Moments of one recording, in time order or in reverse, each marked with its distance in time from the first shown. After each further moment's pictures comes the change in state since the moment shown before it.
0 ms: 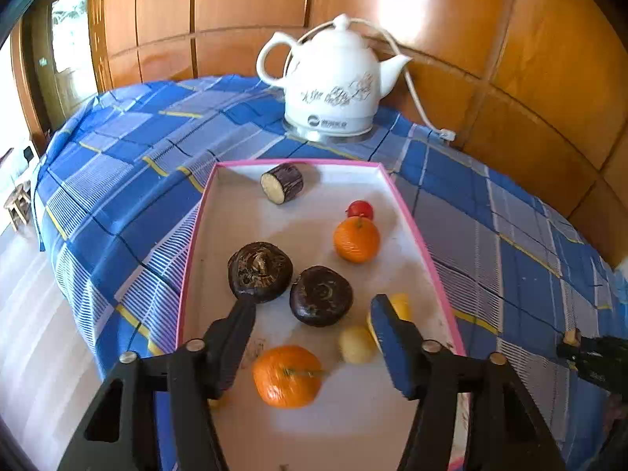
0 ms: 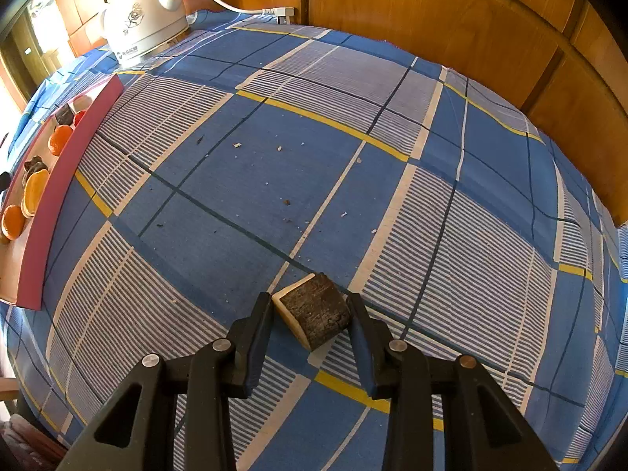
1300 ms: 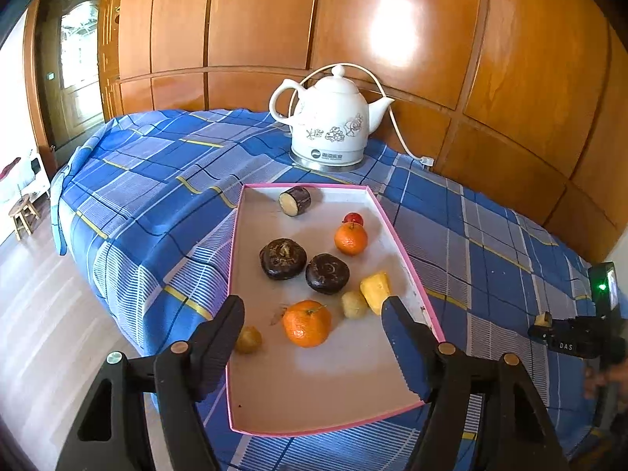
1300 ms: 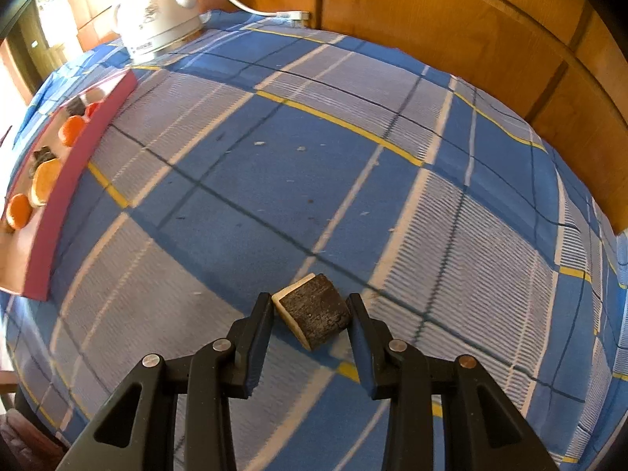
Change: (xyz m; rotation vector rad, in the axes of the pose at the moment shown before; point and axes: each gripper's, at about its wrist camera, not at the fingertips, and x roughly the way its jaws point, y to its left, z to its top) left arm -0.076 0.016 -0.034 -0.003 -0.115 -0.019; right arm -0.011 0.018 -0.001 -0.033 -0.015 0.019
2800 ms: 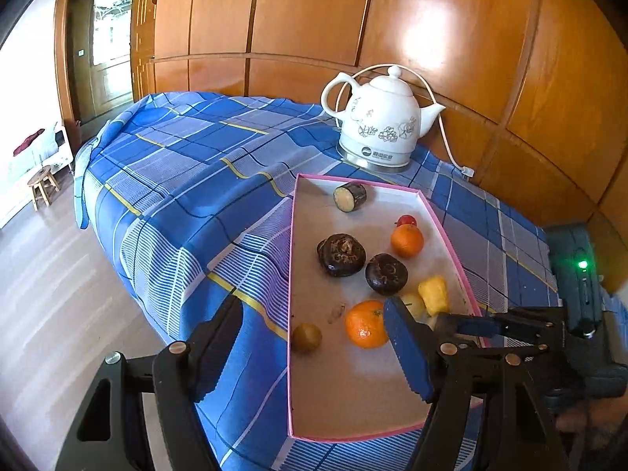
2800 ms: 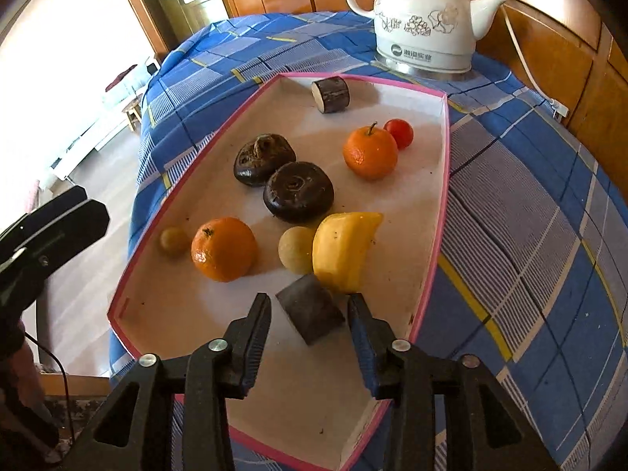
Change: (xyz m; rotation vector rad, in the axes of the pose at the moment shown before) left arm 0.010 0.046 -0.005 -0.097 0.015 0.070; right arm 0.007 0.231 0.057 -0.337 -0.036 0.348
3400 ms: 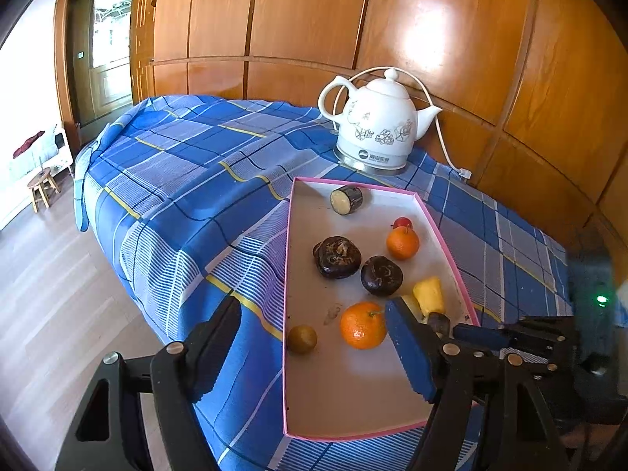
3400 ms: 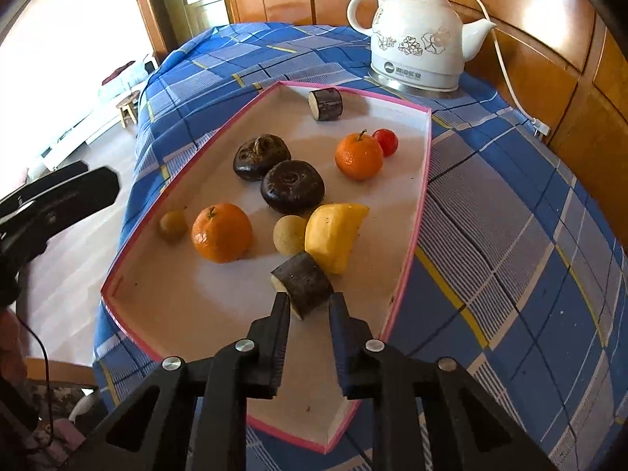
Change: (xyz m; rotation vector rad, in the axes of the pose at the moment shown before) left arm -0.005 -0.004 0.000 0.004 -0.014 -0.003; right arm -0.011 0.007 -0.012 -0.042 -0.044 -0.077
